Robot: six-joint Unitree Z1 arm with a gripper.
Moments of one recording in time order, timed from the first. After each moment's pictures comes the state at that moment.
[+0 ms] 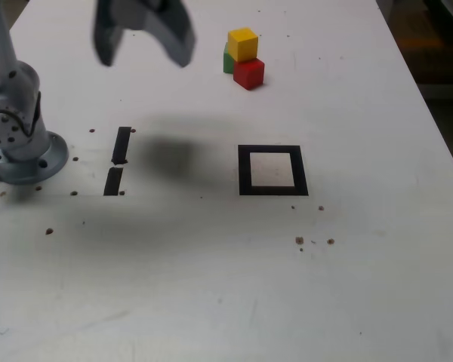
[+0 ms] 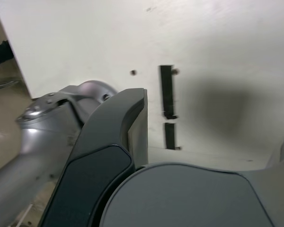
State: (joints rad) arm 0.16 1.66 -1.34 1.56 0.16 0.25
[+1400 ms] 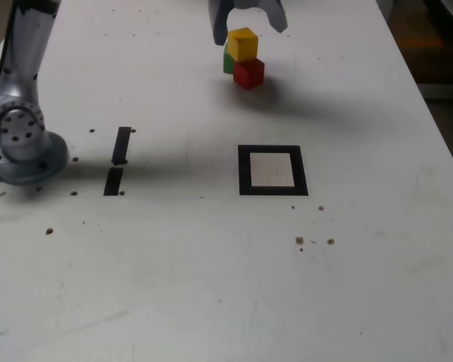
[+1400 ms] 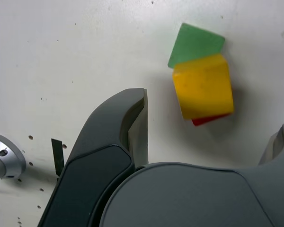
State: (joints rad) arm 0.49 2.11 -1.83 1.47 0.19 0.33
